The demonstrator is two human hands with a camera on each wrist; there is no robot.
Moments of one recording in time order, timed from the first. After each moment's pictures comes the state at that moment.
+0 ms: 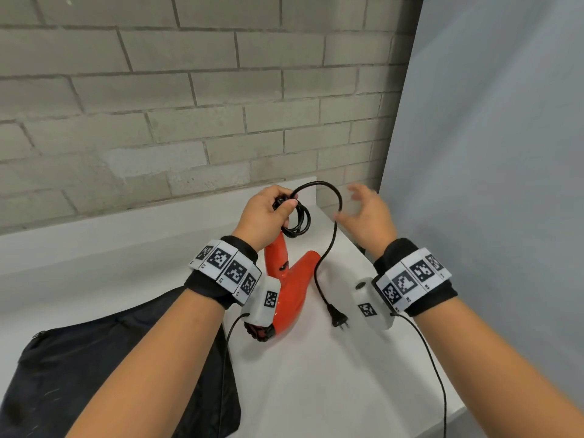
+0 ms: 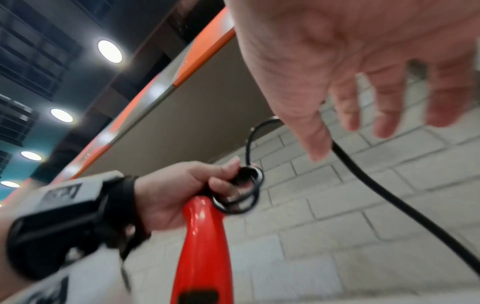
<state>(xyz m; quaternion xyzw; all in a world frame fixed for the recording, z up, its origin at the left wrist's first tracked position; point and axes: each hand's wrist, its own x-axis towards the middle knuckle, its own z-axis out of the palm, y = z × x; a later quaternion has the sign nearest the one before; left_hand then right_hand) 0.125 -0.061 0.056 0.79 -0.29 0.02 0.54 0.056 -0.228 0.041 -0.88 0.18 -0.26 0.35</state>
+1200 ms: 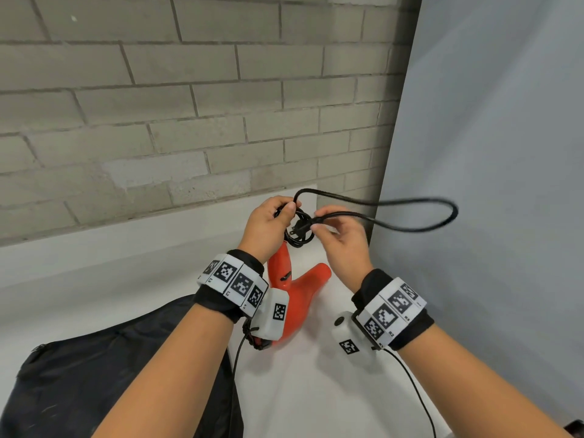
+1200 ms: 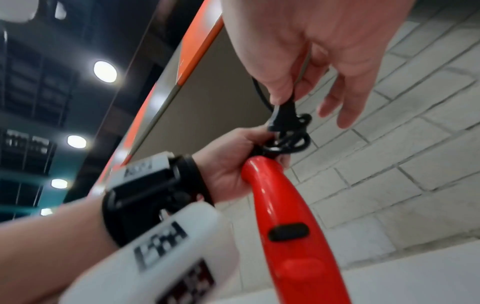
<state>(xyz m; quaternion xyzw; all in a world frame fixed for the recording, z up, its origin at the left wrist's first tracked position) 0.127 -0.067 0.050 0.75 -0.28 0.03 0.60 0.054 -0.177 0.026 -0.71 0.00 -0.36 0.60</state>
